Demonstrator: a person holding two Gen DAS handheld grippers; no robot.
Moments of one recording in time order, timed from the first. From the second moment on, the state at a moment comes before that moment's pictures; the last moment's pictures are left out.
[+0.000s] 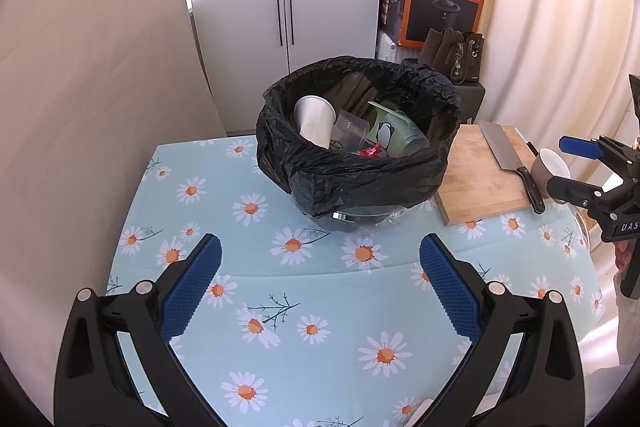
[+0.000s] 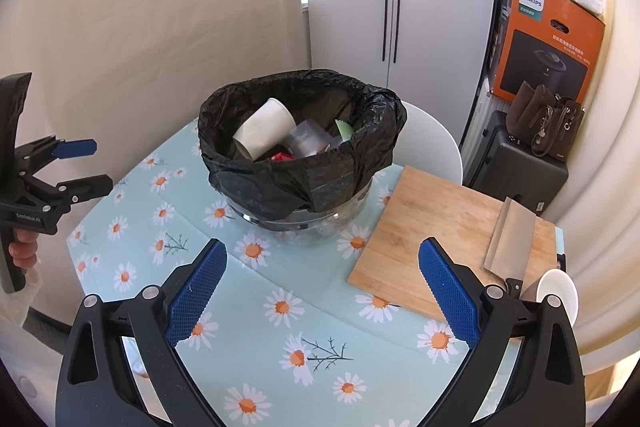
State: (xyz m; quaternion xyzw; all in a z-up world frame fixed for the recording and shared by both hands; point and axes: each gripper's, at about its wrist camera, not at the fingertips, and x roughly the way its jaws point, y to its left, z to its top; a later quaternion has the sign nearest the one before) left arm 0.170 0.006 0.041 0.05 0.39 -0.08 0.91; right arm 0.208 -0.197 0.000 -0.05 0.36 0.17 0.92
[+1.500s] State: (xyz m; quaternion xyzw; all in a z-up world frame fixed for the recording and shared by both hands) left arm 0.230 0.069 -0.058 0.01 0.46 -0.06 0.89; right arm 0.239 -0.223 -0.088 0.02 0.40 0.04 0.92
